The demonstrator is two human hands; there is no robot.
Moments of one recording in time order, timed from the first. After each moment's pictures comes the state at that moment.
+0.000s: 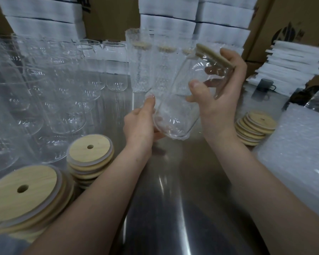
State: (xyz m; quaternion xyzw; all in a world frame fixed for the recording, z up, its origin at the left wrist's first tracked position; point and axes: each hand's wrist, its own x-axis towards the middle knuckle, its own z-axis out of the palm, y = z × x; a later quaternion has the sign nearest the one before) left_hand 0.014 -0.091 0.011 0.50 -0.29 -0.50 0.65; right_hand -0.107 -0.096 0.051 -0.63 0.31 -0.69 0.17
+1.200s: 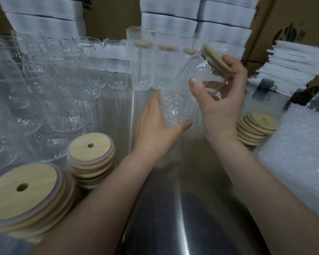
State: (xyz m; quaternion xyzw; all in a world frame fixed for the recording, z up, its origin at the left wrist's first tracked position) left_hand 0.006 -0.088 -0.001 0.54 -0.61 -0.23 0.53; right_hand -0.115 -0.109 0.038 -0.60 0.34 -0.71 0.14
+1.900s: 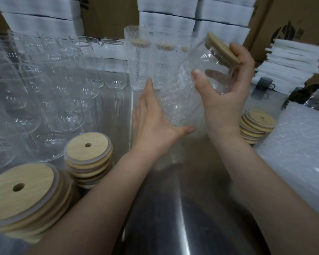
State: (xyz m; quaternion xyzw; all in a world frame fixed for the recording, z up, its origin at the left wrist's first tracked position) left_hand 0.005 -0.087 0.004 0.58 -0.63 -0.16 0.49; right_hand -0.117 -0.108 0.048 -0.61 0.30 -0.73 0.10
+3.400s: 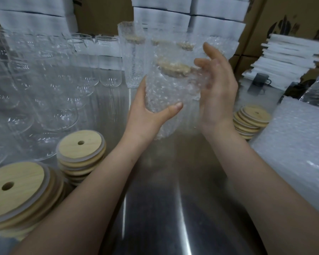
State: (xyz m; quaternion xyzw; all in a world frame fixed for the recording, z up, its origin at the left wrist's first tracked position) left_hand 0.015 -0.093 0.004 0.41 -0.56 -0.36 0.62; right_hand -0.111 -0.100 0.055 -0.54 0.31 -0.72 0.31
